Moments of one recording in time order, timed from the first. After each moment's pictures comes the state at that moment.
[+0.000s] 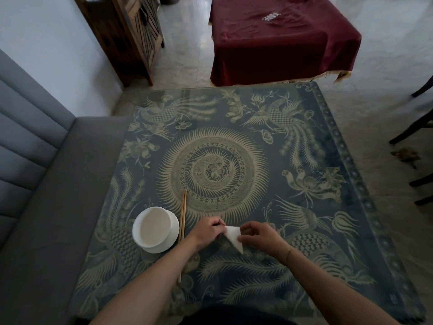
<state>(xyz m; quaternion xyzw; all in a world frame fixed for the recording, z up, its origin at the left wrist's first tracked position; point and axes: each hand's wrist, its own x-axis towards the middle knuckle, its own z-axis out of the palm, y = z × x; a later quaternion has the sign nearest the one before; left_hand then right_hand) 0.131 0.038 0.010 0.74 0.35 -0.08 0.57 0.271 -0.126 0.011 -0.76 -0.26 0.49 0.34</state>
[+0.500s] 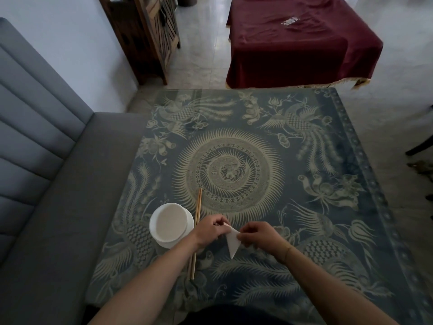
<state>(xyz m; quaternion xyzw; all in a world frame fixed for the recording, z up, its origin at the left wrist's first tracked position) 0.101 0.058 0.024 0.73 0.35 -0.06 0.58 0.246 -0.091 0.029 -0.73 -0.26 0.53 0.34</state>
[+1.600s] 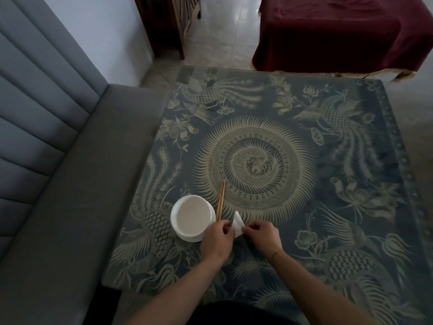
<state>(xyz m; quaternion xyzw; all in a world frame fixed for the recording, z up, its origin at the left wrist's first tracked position) 0.066 0.039 -0.004 0.72 0.55 0.05 0.41 0.195 -0.035 -0.013 -0.85 -0.19 0.42 0.27</state>
